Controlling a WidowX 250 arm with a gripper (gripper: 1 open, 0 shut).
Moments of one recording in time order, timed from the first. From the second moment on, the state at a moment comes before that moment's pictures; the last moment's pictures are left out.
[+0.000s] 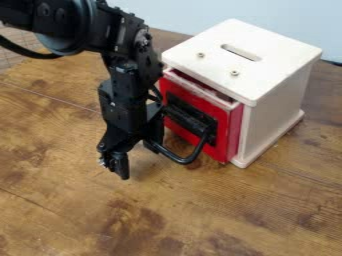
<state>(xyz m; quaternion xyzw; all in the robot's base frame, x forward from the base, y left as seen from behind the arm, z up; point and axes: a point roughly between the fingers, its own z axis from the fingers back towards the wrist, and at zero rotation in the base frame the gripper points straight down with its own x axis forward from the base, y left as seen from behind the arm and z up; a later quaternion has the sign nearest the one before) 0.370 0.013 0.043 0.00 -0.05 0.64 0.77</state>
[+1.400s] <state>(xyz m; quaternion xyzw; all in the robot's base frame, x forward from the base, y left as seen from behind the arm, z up) 0.371 0.017 0.048 0.00 -0.05 0.65 0.76</state>
